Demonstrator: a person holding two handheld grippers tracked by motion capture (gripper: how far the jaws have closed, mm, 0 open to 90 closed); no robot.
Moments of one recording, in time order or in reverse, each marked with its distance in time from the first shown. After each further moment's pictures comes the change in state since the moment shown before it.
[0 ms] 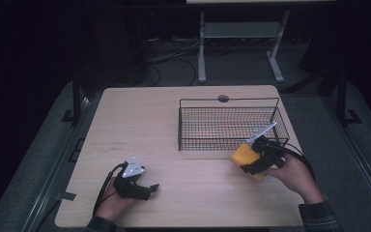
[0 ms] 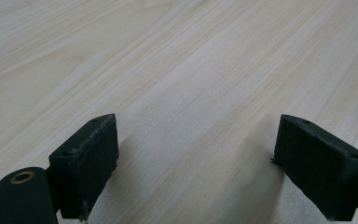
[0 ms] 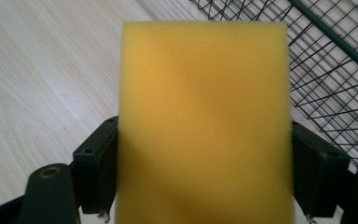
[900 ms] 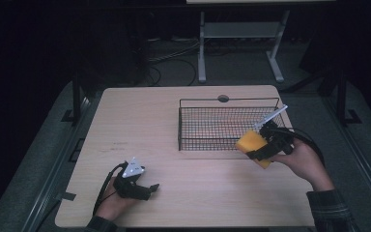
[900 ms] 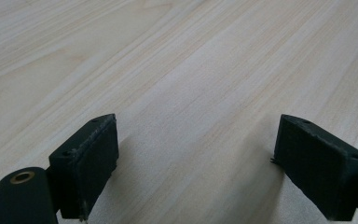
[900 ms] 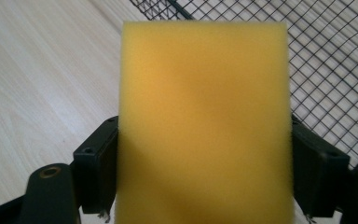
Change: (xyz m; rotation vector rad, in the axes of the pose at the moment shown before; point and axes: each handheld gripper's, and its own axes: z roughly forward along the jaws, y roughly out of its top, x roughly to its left) left arm 0.000 0.000 0.000 -0.002 0.000 -0.005; right arm -0.020 0.019 -0.036 -0.033 -0.017 0.023
